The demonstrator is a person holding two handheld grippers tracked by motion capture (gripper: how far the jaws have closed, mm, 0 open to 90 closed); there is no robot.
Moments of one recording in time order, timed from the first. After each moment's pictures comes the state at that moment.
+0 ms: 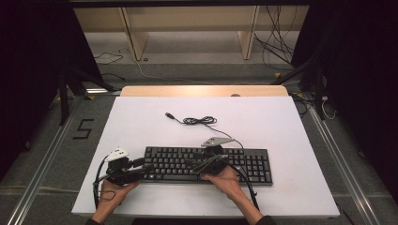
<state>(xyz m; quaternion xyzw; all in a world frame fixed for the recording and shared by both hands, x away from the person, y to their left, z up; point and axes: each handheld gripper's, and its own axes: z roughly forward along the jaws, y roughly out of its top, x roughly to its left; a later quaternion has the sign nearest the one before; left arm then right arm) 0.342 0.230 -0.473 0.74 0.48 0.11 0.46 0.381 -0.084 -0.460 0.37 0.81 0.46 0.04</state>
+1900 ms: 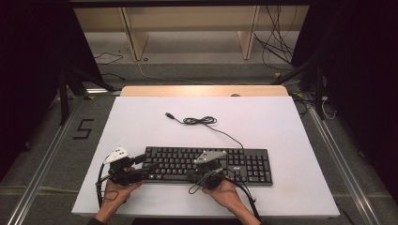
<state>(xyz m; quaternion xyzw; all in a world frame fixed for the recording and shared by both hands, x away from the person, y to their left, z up) 0.341 0.223 -0.470 0.72 0.45 0.11 0.51 0.347 -0.073 -0.475 0.33 0.85 0.42 0.04</state>
